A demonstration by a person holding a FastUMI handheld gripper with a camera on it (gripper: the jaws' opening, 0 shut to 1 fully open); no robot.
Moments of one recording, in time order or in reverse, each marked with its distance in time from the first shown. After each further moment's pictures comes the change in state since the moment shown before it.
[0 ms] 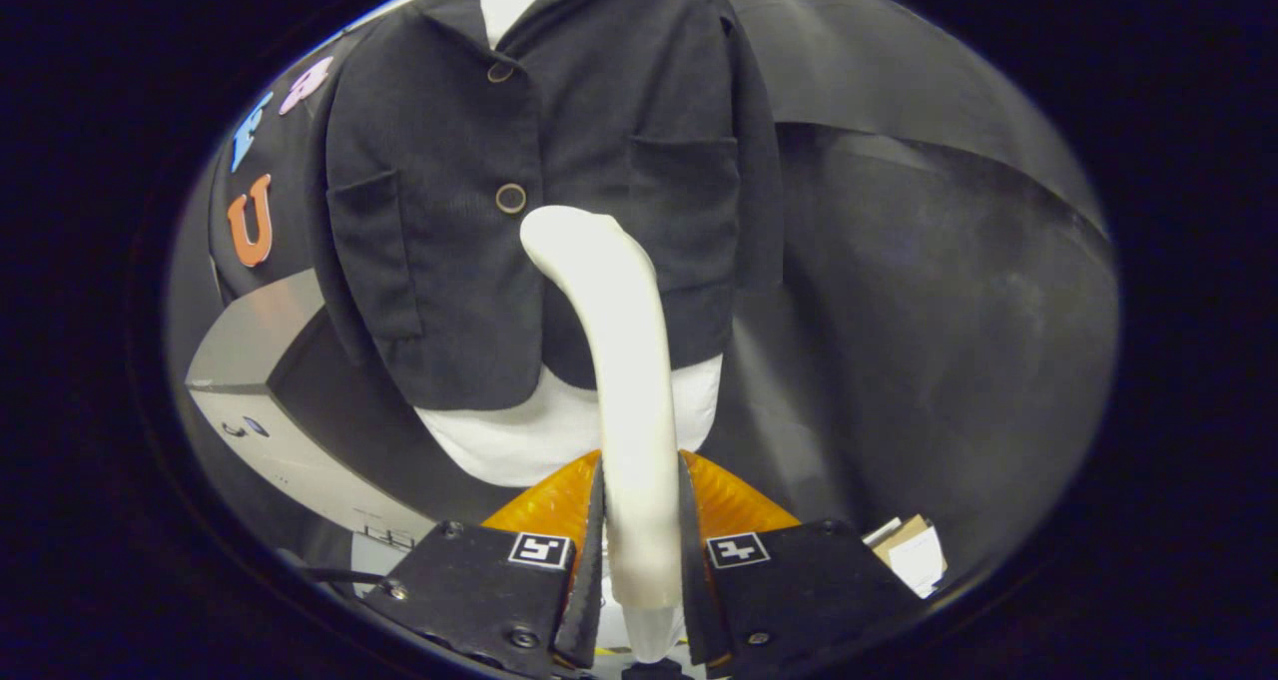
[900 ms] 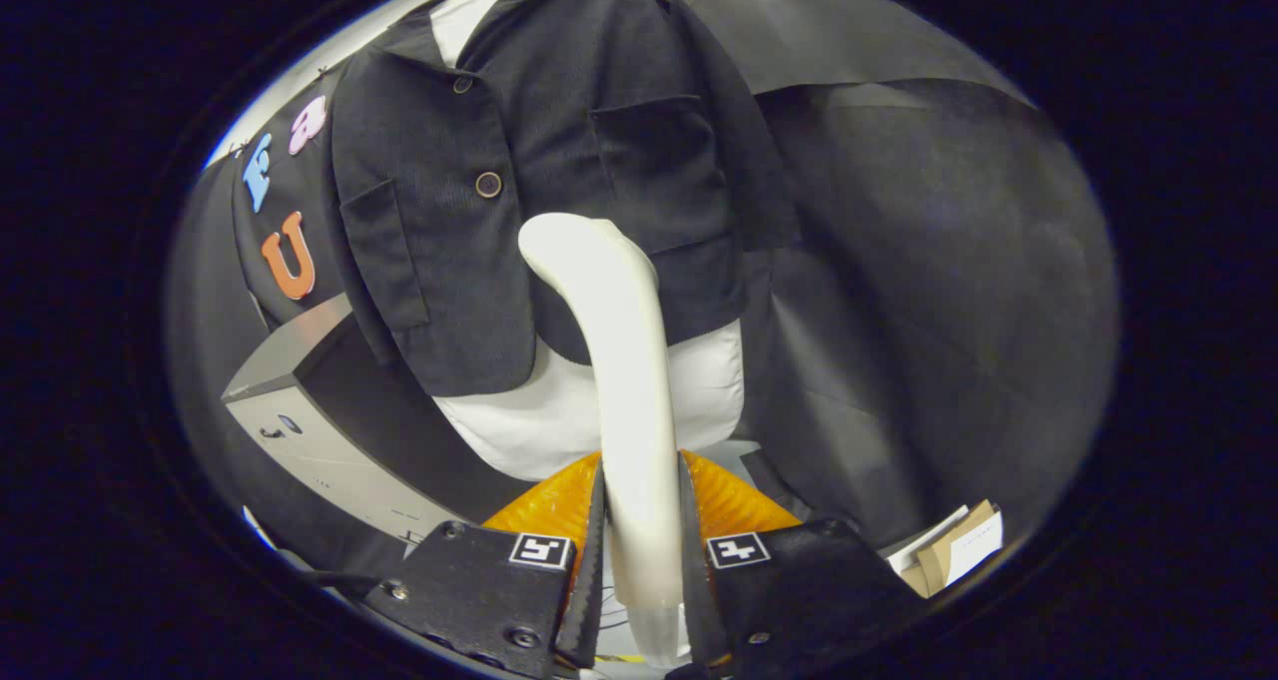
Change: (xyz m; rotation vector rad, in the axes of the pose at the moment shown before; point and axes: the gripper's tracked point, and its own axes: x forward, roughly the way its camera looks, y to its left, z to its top) arm 0.010 -0.029 -0.023 0.072 -0.058 0.188
